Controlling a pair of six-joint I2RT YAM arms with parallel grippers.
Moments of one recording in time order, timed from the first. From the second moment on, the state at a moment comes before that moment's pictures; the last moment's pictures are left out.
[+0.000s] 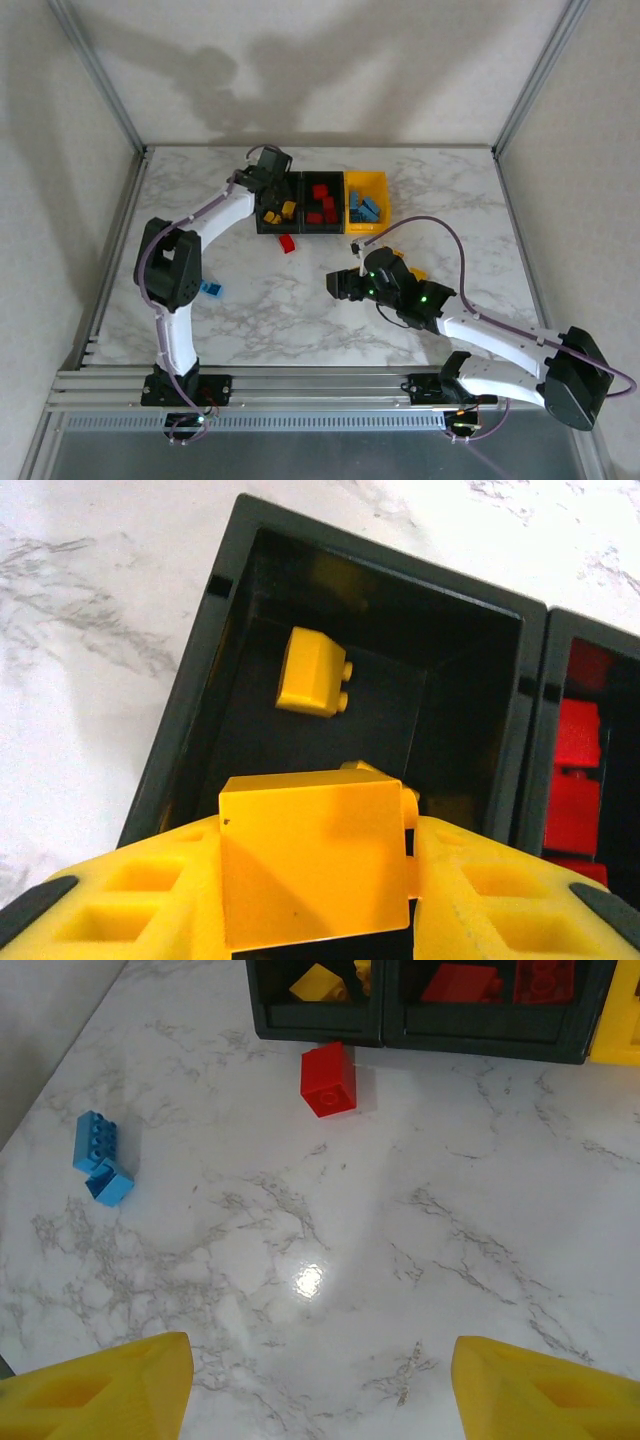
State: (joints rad) left arm -0.40 1.99 1.58 -0.50 -0.25 -0.67; right arm 0.91 1.08 0.64 -0.16 0.05 0.55
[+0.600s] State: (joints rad) left arm -0.37 2.14 1.71 -0.43 -0.16 -0.63; right arm 0.91 1.16 0.68 -0.16 0.05 0.55
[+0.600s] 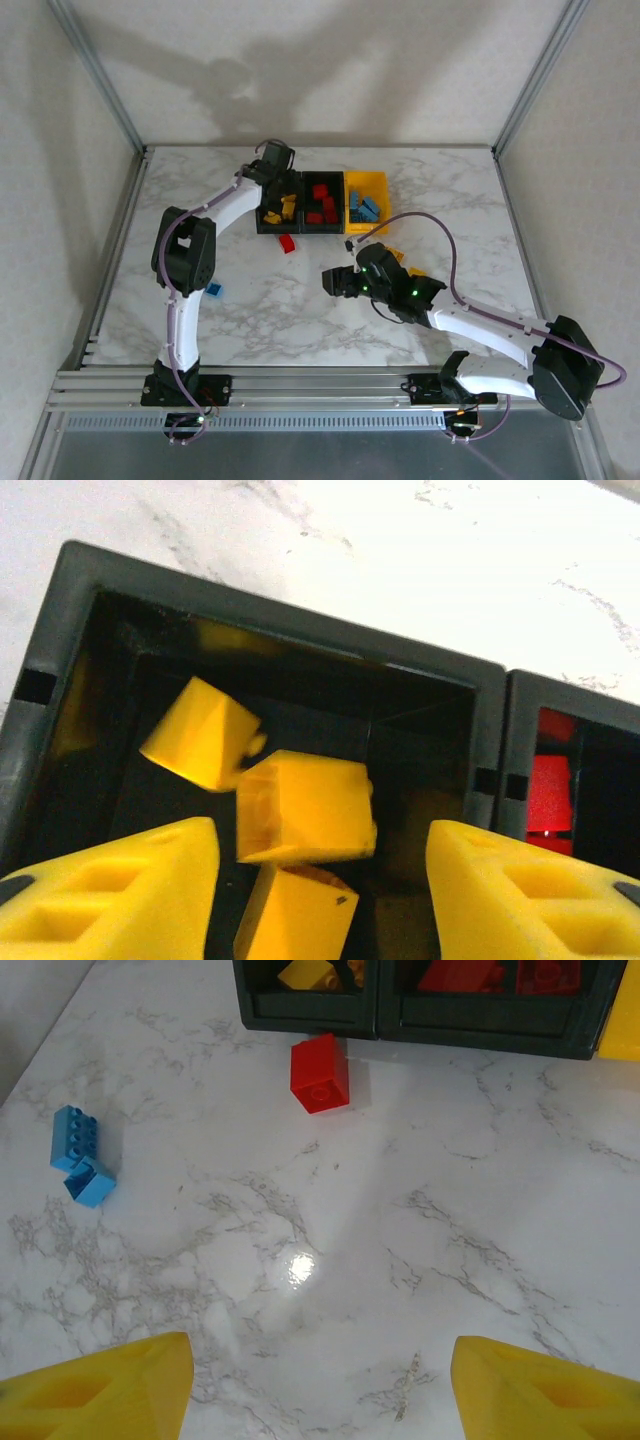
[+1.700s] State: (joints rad) left arm -0.30 1.27 0.93 -0.56 -0.38 -0.78; right arm 0.99 1.22 0.75 -0.12 0.00 0.48
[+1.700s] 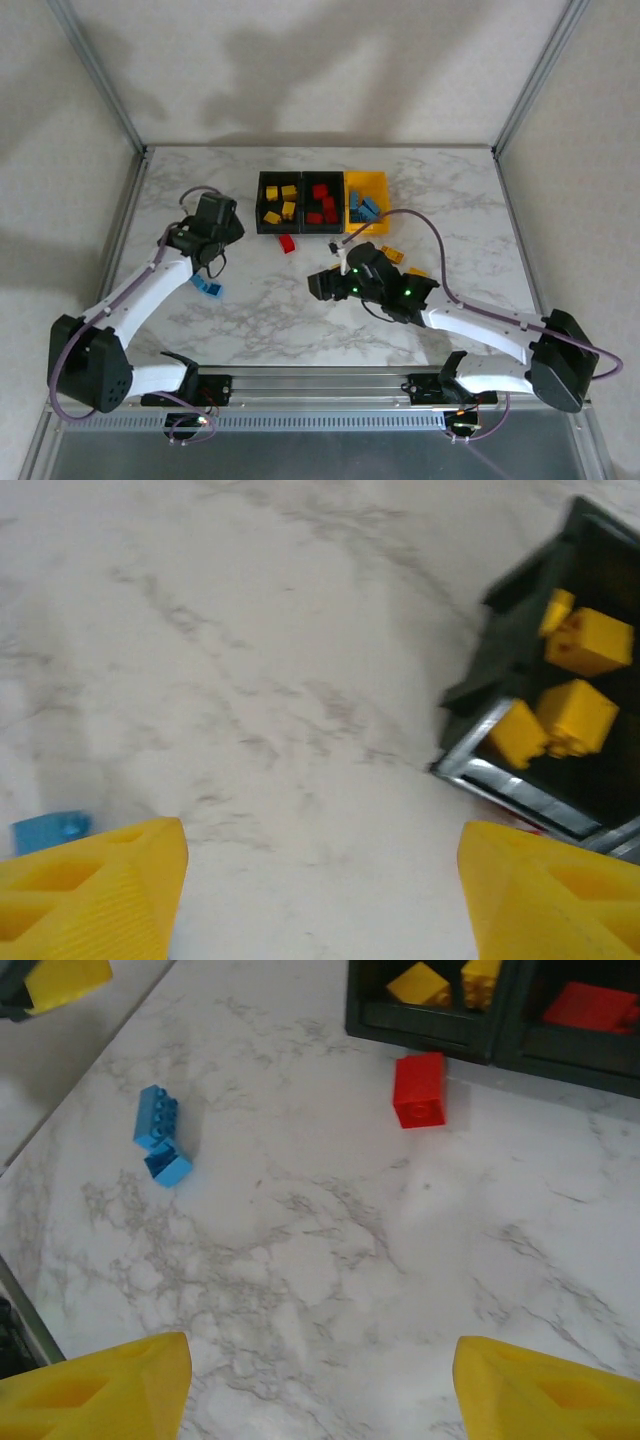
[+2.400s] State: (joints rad) left arm -0.14 1.30 0.64 -0.52 -0.43 -0.91; right arm 1.06 1.31 0.81 -0.07 0.00 0.47
